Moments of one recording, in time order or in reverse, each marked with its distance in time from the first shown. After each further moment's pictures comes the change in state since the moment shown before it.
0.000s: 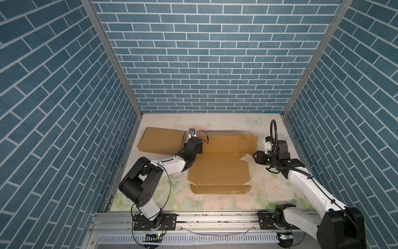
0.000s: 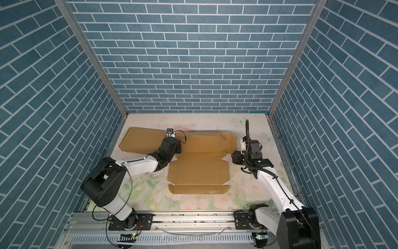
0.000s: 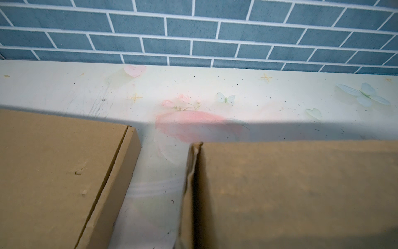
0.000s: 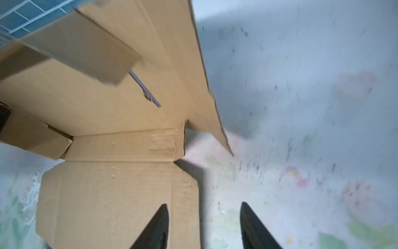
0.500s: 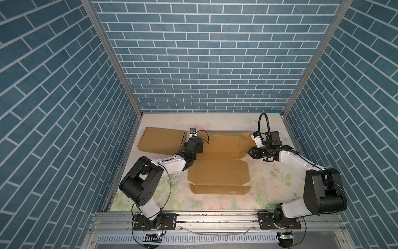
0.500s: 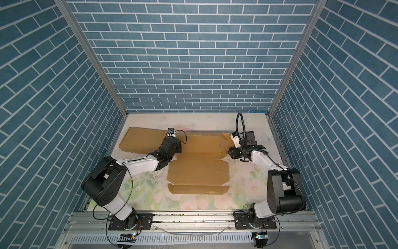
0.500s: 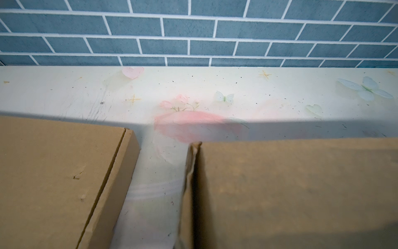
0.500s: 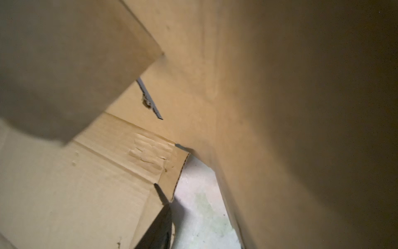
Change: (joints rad) left arm 0.000 0.009 0.012 -0.007 0.003 0.026; right arm -0.040 0.374 0.132 0.078 -0.174 -0.389
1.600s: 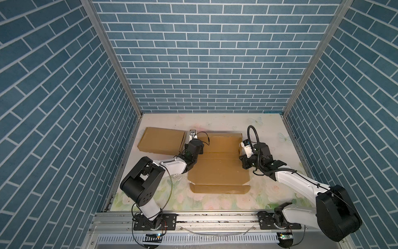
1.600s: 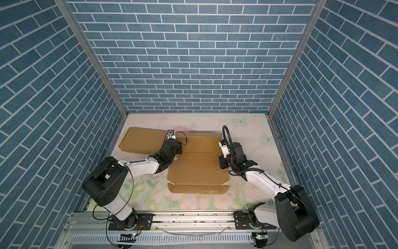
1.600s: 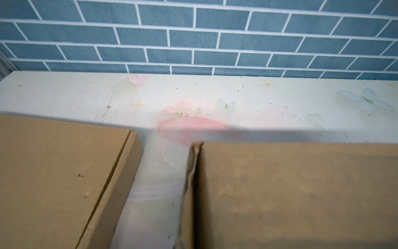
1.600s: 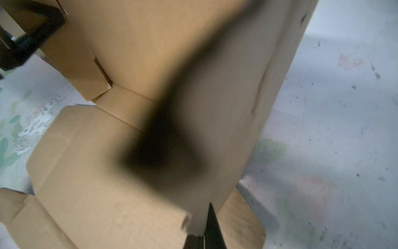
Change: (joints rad) left arm -0.028 0.002 -0.055 0.114 -0.060 0.008; right arm 0.328 -0.225 -0.301 0.311 0.173 0.265
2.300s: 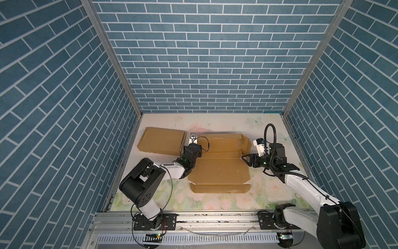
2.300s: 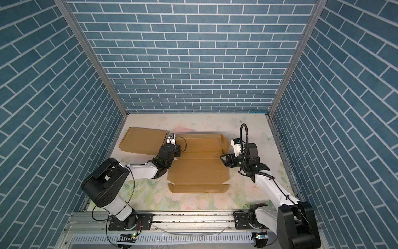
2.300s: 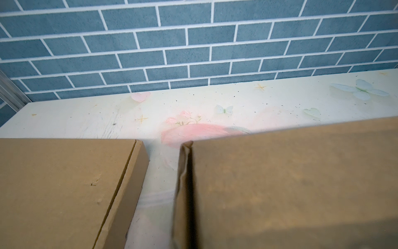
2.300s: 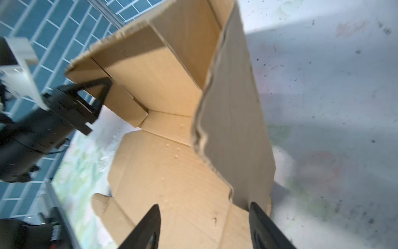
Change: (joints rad) left arm -0.008 -0.012 -0.117 0.199 -0.017 0.147; right arm -0.288 -0.143 0.007 -0.100 -0.399 0.179
